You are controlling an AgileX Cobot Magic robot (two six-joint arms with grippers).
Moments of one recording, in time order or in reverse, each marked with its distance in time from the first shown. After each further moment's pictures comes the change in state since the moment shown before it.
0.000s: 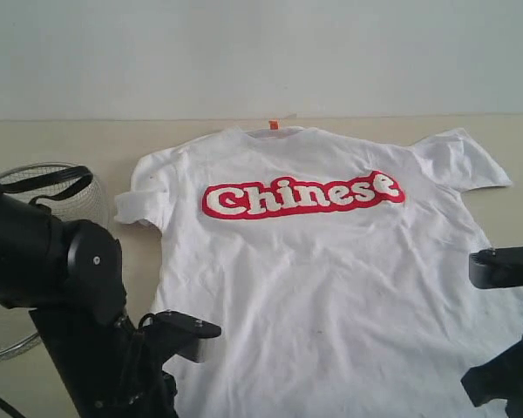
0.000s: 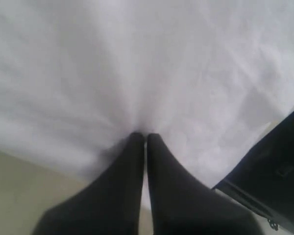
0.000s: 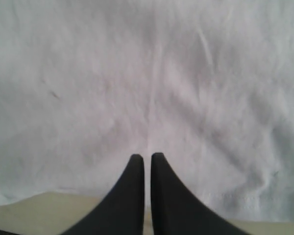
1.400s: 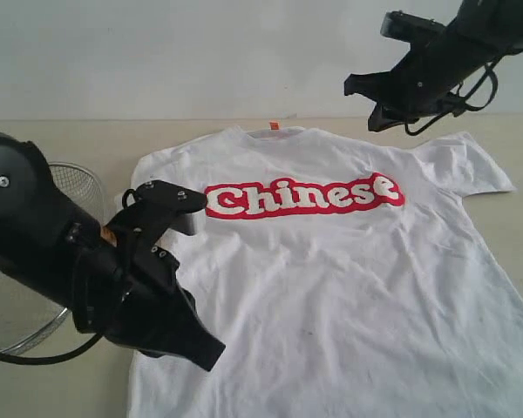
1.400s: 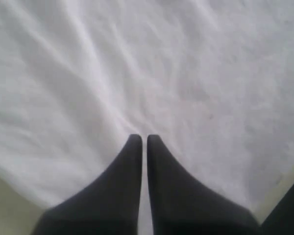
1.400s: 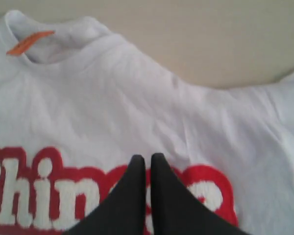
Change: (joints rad) left arm 0.024 -0.306 -0.046 0.078 -0.219 -0.033; right arm -0.109 0.823 -1.228 0.225 -0.108 -0.066
